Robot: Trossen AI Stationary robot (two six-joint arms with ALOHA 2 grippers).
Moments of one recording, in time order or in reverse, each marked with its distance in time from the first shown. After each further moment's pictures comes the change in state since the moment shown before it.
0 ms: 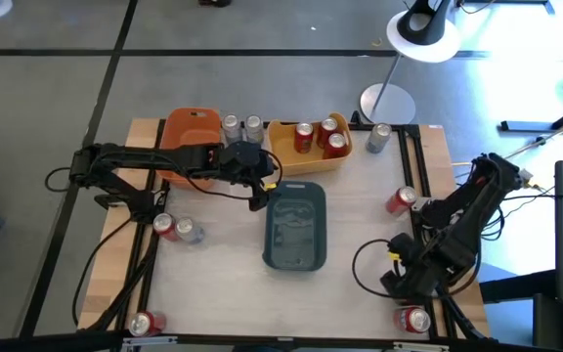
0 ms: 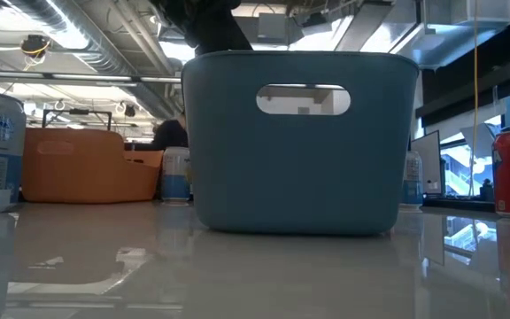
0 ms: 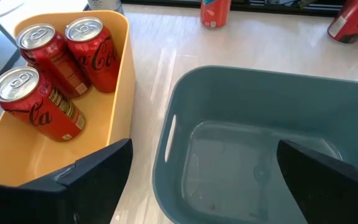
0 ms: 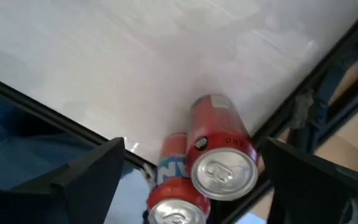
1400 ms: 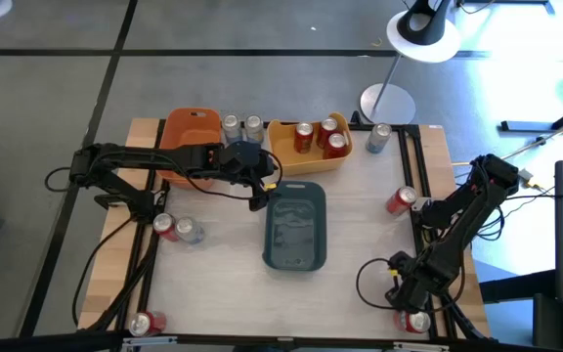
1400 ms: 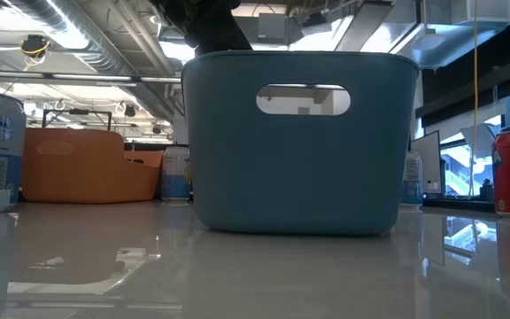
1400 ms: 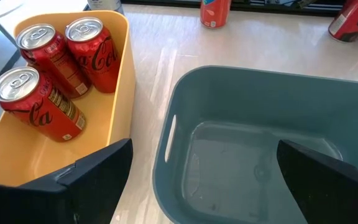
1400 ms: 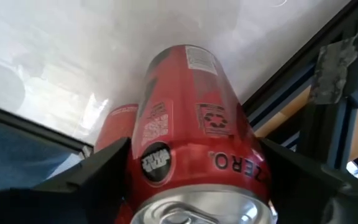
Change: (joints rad) left arm 0.000 0.000 0.000 0.001 0.000 0.003; right arm 0.076 0.013 -0.344 0.358 -0.245 0.037
